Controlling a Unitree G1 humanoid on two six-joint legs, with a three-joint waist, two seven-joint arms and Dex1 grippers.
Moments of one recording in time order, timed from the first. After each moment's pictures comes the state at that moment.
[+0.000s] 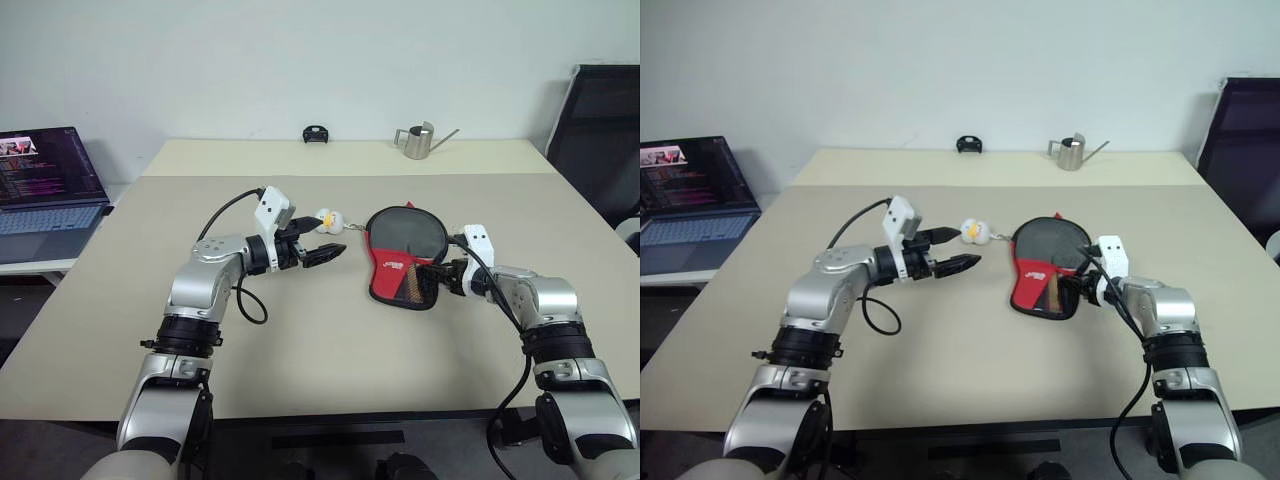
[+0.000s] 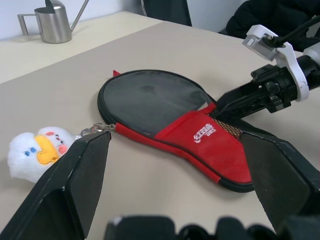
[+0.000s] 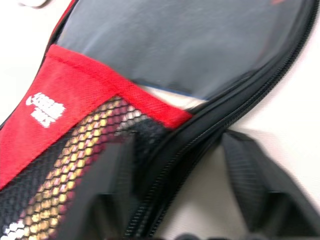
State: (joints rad) left arm -0.78 0.41 0.00 0.30 -0.27 0.44 -0.97; right arm -0.73 -0.43 -0.06 0.41 0.31 0.86 0.50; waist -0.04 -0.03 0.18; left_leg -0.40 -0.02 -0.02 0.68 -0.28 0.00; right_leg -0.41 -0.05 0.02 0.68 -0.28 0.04
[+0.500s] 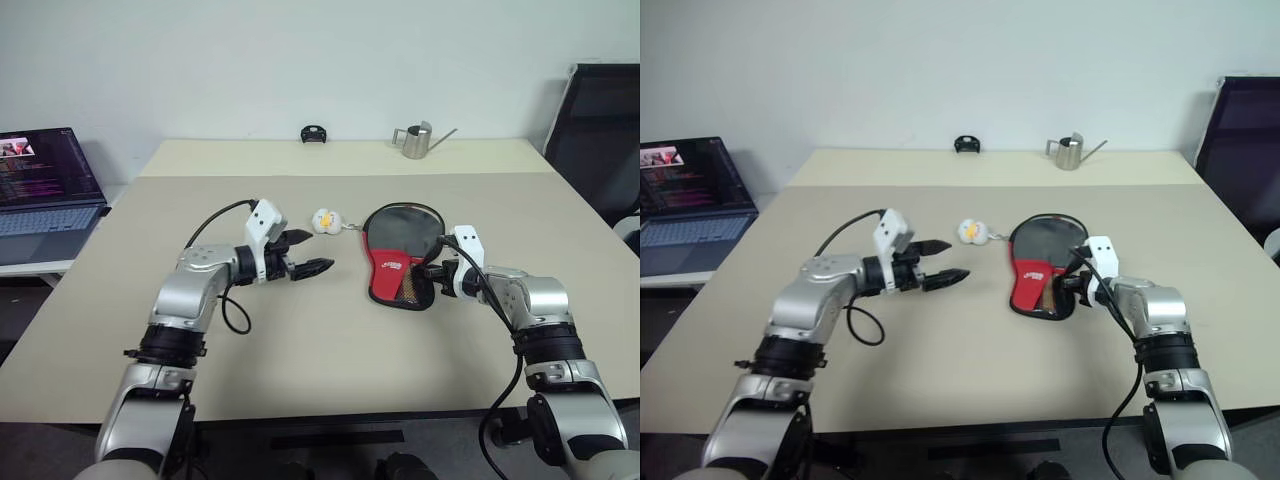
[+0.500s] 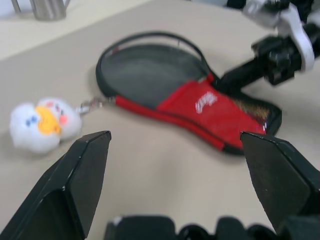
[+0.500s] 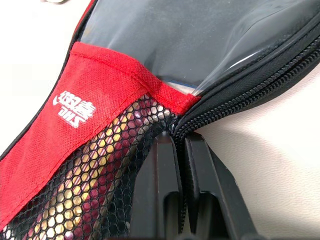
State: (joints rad) left arm -0.67 0.54 -0.03 0.24 -0.27 0.45 -1.04; right arm -0.72 -0.40 -0.06 0.33 0.30 0.94 0.51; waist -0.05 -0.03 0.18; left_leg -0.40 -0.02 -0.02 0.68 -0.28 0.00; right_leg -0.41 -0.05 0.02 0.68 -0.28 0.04
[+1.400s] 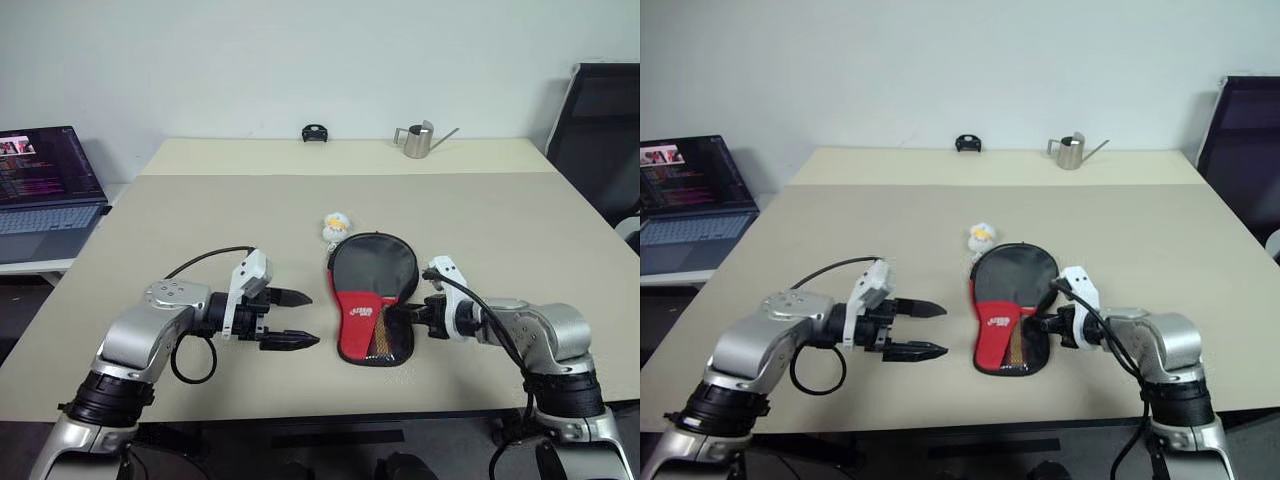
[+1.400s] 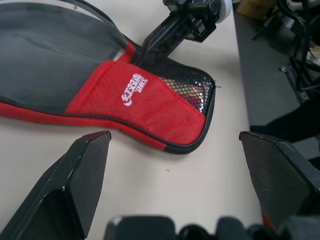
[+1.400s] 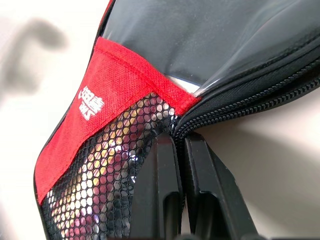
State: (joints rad) left arm -0.44 0.74 -0.09 -0.12 -0.46 0.64 -1.29; right arm -0.48 -0.39 -0.06 -0.25 0.51 1.39 0.52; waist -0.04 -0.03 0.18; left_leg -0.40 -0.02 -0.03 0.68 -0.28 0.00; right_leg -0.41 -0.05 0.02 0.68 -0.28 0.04
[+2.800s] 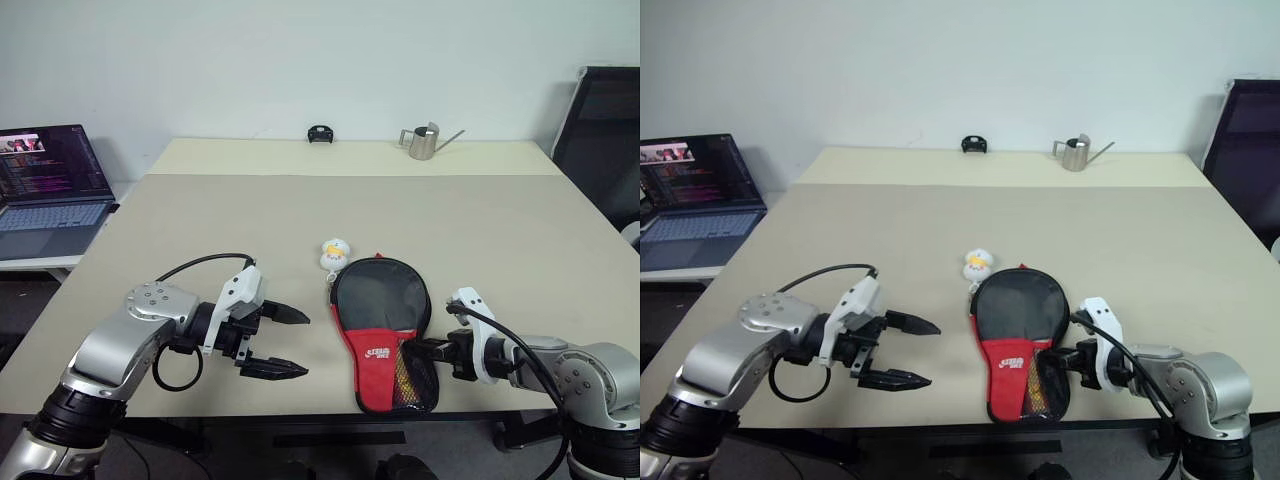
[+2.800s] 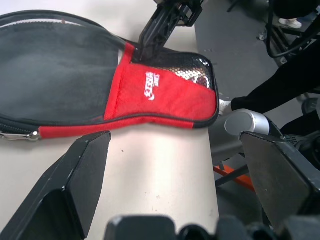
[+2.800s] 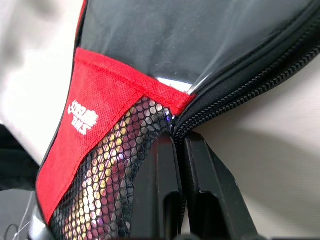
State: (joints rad) left arm -0.36 0.86 -0.09 -0.24 -0.51 0.55 -1.36; right arm -0.29 -0.43 -0.19 -0.49 0.64 1.55 0.43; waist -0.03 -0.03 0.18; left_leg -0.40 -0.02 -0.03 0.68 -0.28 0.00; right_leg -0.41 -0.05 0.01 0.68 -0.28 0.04
